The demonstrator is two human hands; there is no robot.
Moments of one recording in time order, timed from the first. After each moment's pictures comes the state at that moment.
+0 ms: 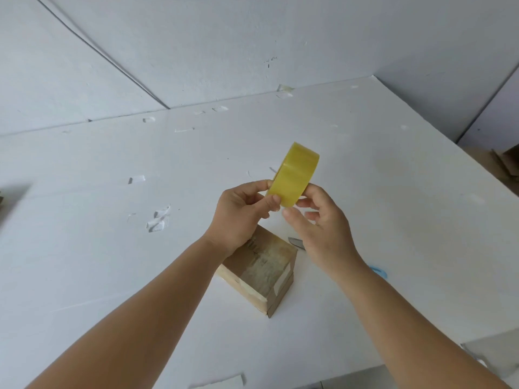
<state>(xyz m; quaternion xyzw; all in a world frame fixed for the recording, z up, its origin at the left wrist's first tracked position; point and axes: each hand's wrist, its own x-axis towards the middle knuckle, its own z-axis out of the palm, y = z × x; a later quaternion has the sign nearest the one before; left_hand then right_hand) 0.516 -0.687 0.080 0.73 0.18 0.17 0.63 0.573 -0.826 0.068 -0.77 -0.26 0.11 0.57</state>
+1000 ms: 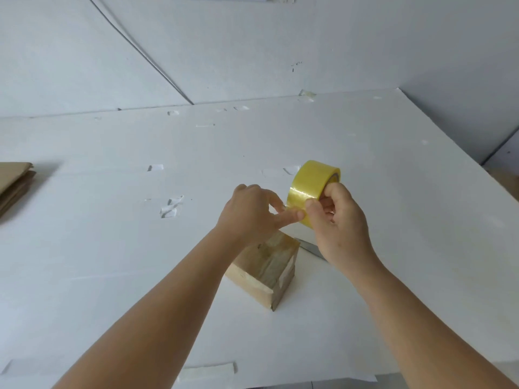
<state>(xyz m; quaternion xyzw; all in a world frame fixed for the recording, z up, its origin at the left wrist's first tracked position) 0.511 -0.699 0.093 0.92 0.25 0.05 0.28 0.582 -0.836 0.081 -0.78 -0.30 0.04 0.55</state>
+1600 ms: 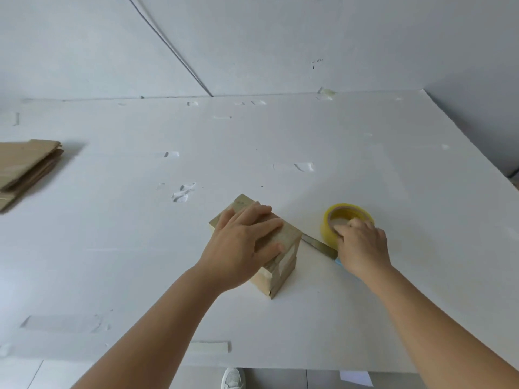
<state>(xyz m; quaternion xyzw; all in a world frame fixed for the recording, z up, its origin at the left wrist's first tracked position) 0.446 -0.719 0.053 0.95 0.16 0.13 0.21 0.642 -0.869 -0.005 -0.94 -0.35 0.02 0.02</state>
